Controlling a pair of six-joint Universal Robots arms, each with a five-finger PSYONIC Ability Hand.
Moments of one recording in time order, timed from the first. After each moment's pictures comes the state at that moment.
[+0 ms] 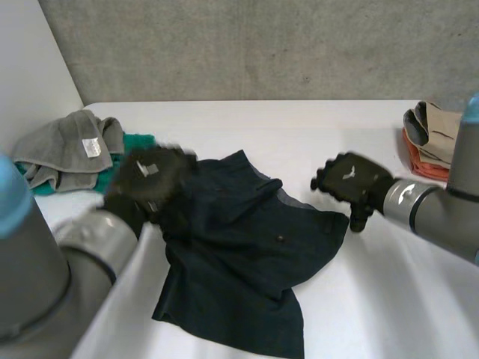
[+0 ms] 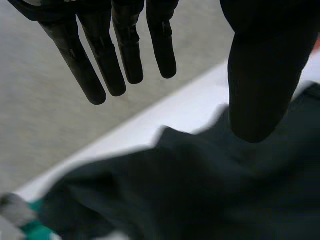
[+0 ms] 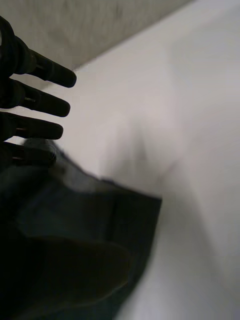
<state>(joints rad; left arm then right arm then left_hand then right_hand) 4.08 -1.66 -1.75 3.21 -1.65 3.32 1.83 -1.09 1.40 0.22 1.12 2.27 0.53 0.53 0.53 0.52 0.34 0.38 0.35 0.38 0.39 0.22</state>
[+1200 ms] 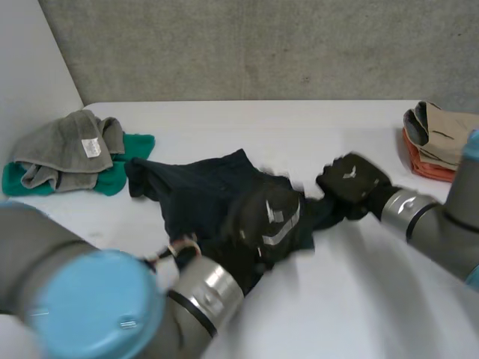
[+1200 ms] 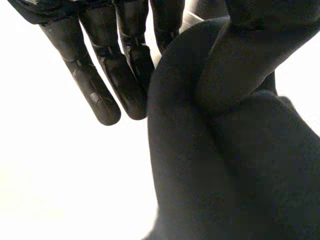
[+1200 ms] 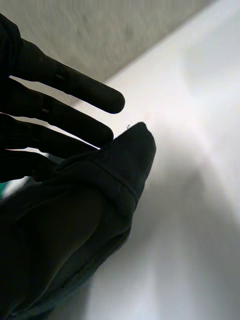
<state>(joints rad) 3.84 -1.87 -1.72 3.66 -1.50 3.64 1.81 -1.14 1.55 -0.06 1.08 2.44 1.14 1.19 1.19 1.20 0.96 1.09 1.17 1.18 1.20 0.99</state>
